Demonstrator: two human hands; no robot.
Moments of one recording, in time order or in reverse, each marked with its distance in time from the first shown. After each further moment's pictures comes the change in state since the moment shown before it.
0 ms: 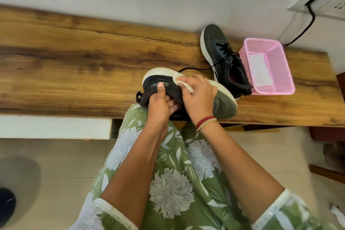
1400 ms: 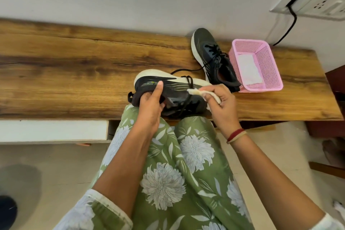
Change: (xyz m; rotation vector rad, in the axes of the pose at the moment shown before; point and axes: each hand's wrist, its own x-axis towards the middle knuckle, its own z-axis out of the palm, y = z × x) left_hand -0.016 0.013 -0.001 -0.075 0.025 -0.012; right_hand -0.025 0.064 -0.057 0.399 0.040 -0.055
